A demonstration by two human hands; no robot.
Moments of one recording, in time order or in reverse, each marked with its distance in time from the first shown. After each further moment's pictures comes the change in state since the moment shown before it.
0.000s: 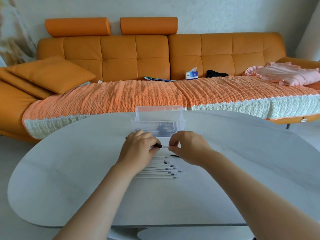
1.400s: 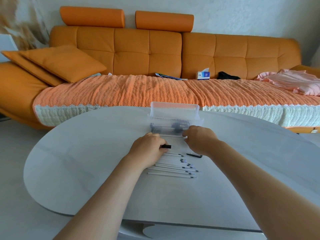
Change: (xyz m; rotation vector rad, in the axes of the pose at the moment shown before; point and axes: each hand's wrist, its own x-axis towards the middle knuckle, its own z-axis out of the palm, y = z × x) left_hand -0.010 -0.022 -0.001 -0.171 -0.319 -0.208; right_hand 0.049 -0.006 0.016 -0.475 -0.186 0.053
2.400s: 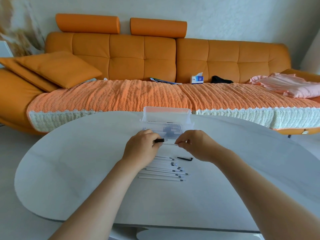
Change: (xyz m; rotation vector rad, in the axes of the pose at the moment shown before) left_hand 0.004 0.018 -0.006 -0.047 0.264 -0.036; right_hand -0.041 0.019 -0.019 0.641 0.067 -0.057
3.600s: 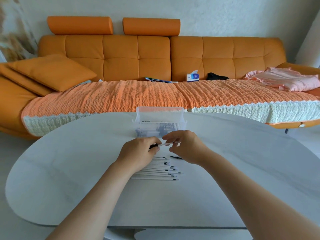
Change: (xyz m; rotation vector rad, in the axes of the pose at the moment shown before) left_hand -0.002 0.011 0.003 0.035 -0.192 -0.044; right_hand -0.003 0.003 0.019 0.243 0.089 -0.059
